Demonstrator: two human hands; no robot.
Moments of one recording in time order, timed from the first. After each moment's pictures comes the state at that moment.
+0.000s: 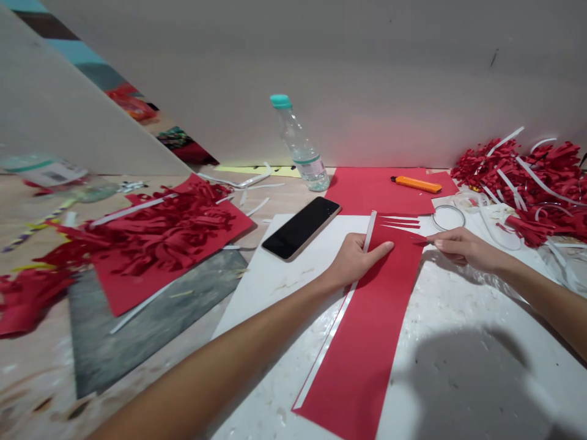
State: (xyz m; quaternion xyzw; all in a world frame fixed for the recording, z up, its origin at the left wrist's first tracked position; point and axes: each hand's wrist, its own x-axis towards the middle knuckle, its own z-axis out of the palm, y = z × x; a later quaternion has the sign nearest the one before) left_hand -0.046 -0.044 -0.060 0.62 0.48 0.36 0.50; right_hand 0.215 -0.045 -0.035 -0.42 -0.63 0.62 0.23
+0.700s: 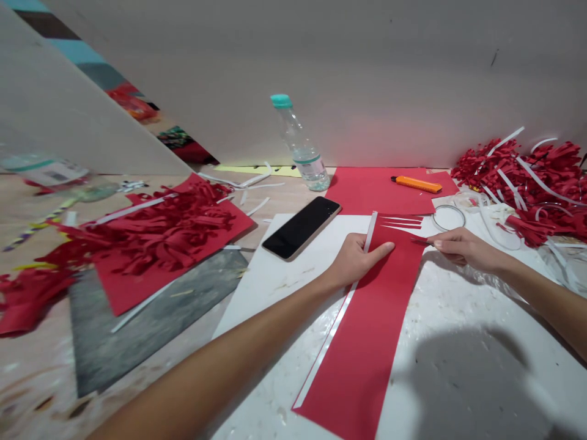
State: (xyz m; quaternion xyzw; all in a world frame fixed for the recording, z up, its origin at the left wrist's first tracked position) left_hand -0.046 -0.043 -0.061 0.63 0.48 0.36 0.49; right_hand 0.212 -0.047 -0.034 -0.42 -0.62 0.62 0.24
